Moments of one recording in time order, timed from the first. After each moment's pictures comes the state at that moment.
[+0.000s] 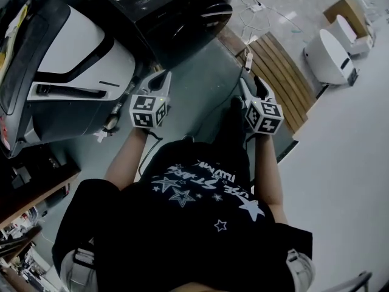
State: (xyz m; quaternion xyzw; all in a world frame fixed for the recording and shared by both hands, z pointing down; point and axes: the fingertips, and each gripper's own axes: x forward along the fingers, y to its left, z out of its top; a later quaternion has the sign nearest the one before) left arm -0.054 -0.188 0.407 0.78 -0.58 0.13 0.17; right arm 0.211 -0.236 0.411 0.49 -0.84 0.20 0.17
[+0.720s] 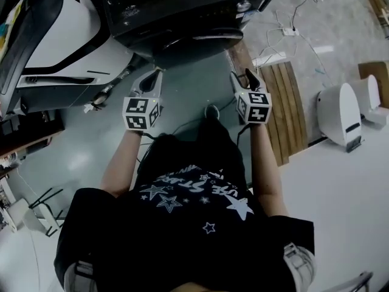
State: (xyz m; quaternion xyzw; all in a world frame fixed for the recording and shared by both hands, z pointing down) left arm -0.013 -0.340 0.423 0.64 -0.73 0.16 0.21; right arm 0.202 -0.494 0.476 0.28 -0.91 0.16 0.27
